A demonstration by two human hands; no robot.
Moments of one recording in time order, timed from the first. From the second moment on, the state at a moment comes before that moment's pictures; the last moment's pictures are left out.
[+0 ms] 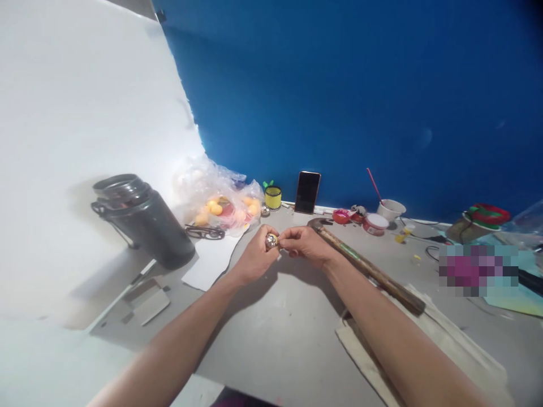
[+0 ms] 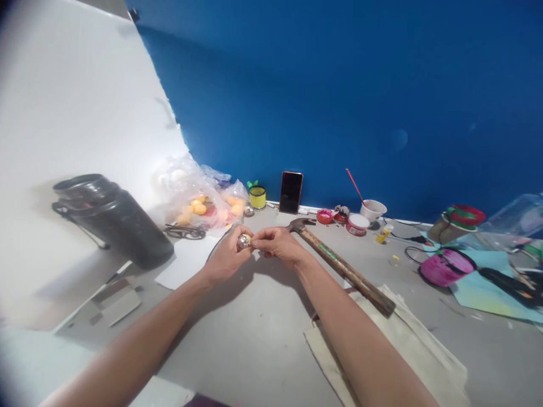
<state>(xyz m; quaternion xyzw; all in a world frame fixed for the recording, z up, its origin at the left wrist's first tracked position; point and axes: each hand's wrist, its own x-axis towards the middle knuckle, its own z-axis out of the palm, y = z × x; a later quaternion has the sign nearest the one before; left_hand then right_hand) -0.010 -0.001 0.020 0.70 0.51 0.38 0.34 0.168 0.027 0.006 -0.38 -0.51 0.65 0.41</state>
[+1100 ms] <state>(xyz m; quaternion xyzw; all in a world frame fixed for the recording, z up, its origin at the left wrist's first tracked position) -0.005 -0.009 0.016 0.66 0.53 0.42 0.32 0.158 0.018 0.019 -0.44 -0.61 0.53 0.39</state>
